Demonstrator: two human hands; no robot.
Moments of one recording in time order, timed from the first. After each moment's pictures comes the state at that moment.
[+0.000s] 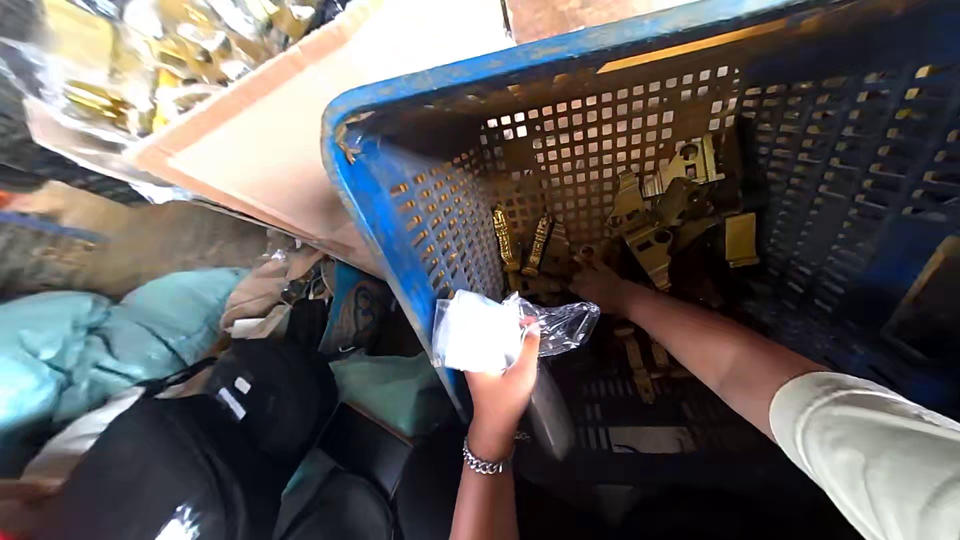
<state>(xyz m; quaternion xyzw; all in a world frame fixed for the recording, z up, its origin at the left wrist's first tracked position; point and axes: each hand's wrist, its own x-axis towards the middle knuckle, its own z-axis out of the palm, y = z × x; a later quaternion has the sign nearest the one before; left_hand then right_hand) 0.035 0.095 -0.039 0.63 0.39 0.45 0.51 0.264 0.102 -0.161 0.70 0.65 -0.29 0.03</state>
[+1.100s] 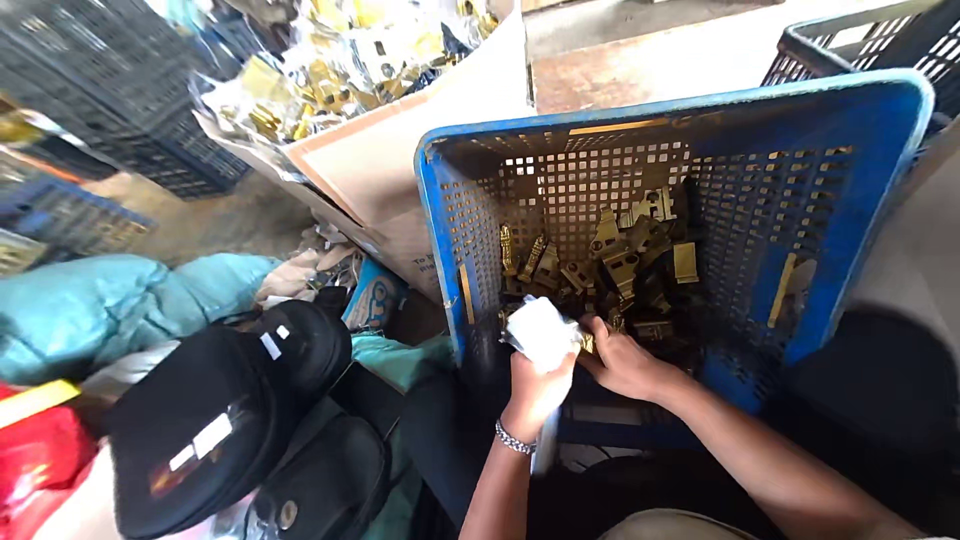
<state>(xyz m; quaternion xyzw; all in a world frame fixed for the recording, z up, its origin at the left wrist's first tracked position) 0.027 0.001 -0.029 0.69 0.38 0.34 0.51 0.171 -0.064 -0.026 0.75 0.53 -0.33 -0.21</state>
